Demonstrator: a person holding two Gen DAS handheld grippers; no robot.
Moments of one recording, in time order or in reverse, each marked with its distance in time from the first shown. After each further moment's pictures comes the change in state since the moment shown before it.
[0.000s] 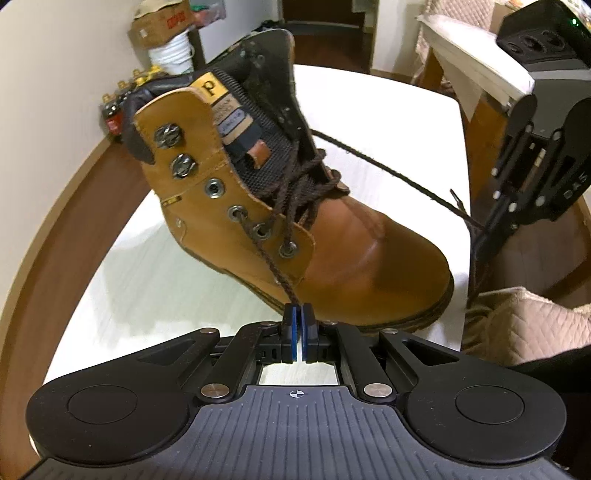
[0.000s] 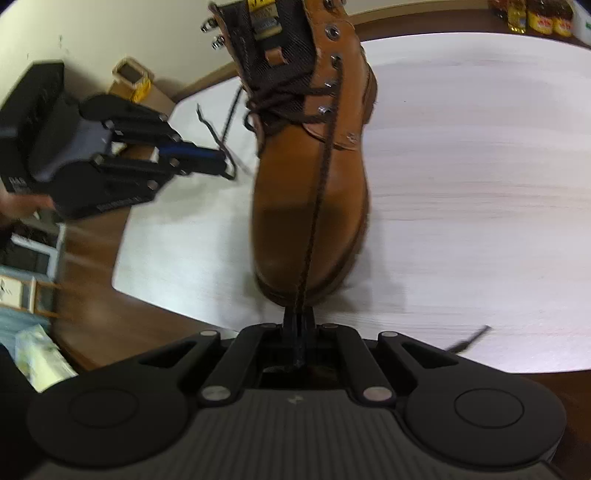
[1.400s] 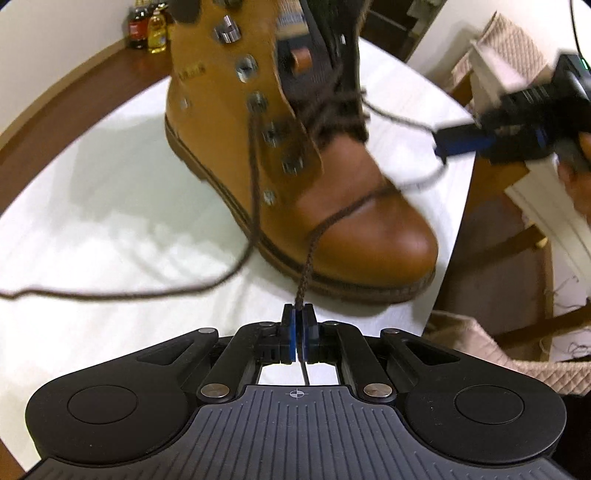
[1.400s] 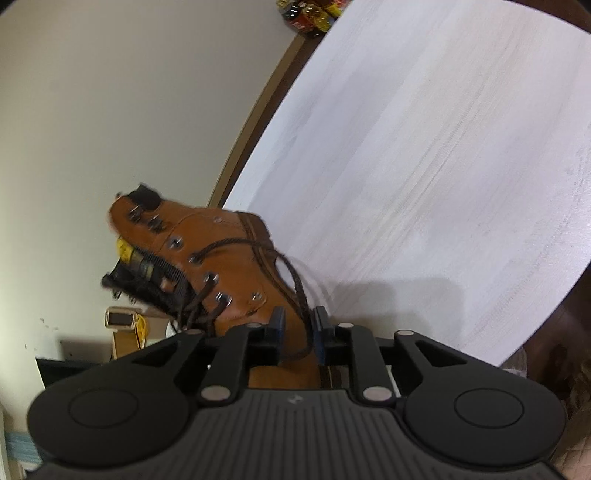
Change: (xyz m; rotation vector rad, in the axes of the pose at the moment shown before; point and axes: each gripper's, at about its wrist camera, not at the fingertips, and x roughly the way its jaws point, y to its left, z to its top) left arm 0.015 0.022 -0.032 -0.326 0.093 -0.176; right arm -0.016 -0.089 -0.024 0.625 -0.412 0.142
